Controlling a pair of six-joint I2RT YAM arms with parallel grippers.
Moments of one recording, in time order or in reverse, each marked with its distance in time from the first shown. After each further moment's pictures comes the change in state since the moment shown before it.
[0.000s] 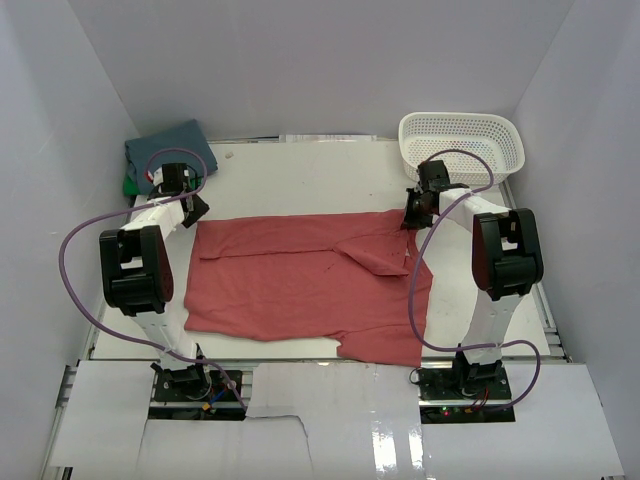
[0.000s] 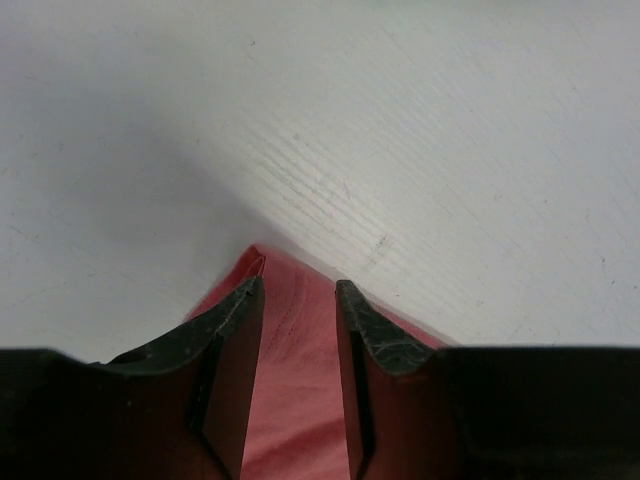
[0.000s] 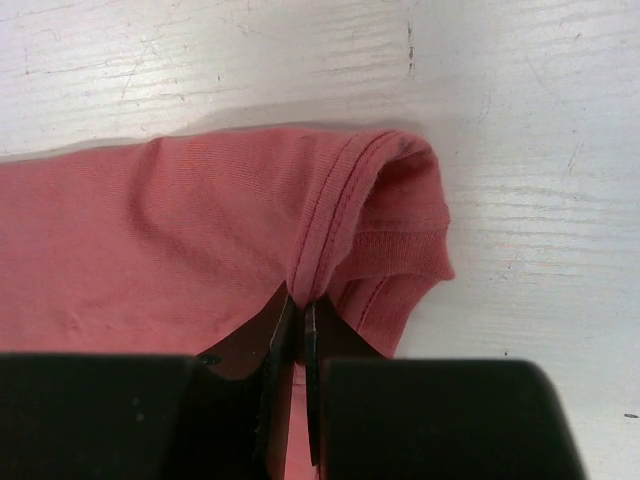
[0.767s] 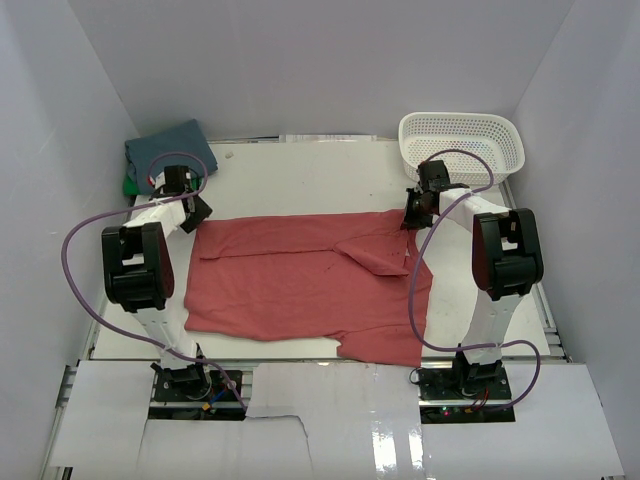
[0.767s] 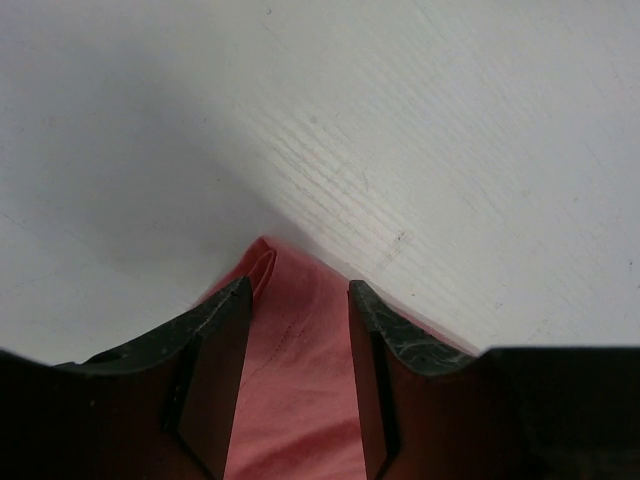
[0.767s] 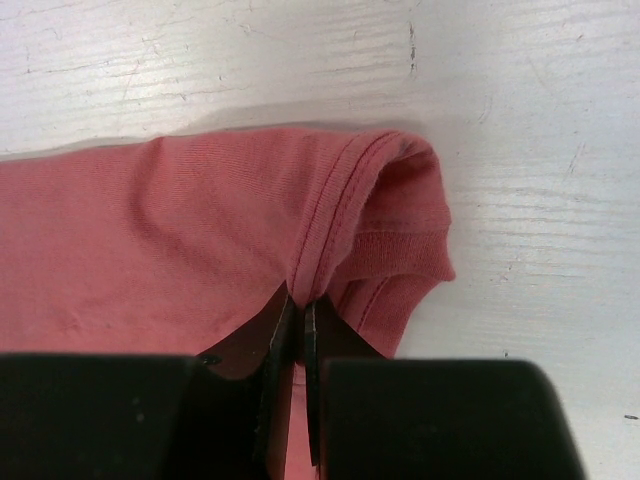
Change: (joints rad) left arm 0.000 0.024 0.000 -0.021 0.003 -0.028; right arm 0.000 0.000 0.000 0.000 -0.004 -0.003
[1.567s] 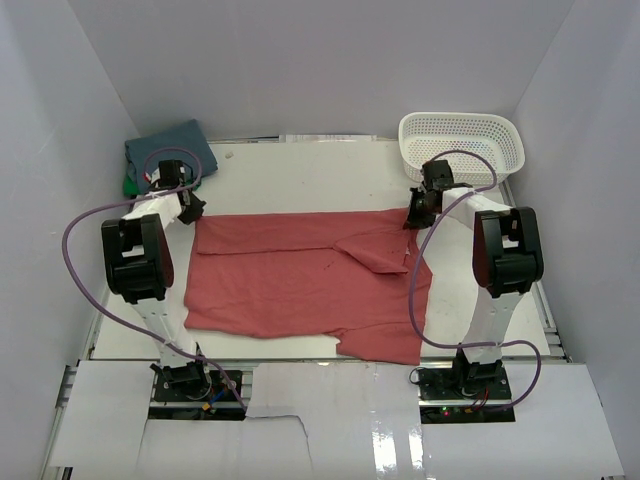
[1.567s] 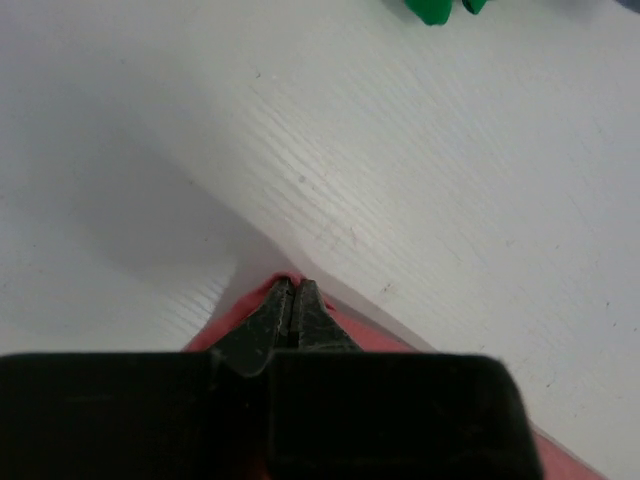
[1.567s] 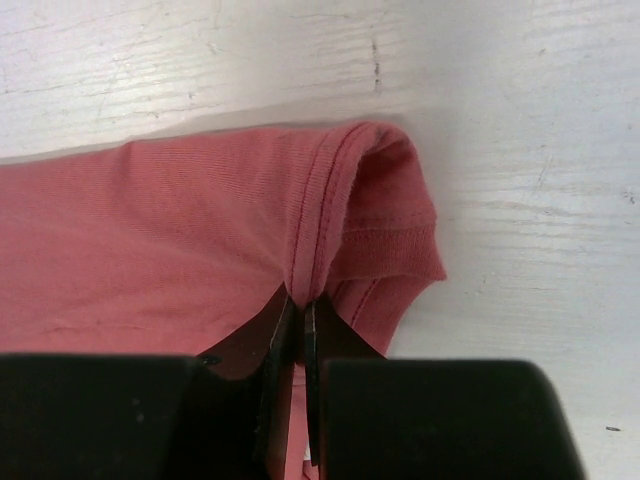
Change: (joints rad) left arm 0.035 0.084 0.092 -0.015 0.042 -0.003; right arm -0.026 0.016 0.009 0.001 -0.010 -0.001
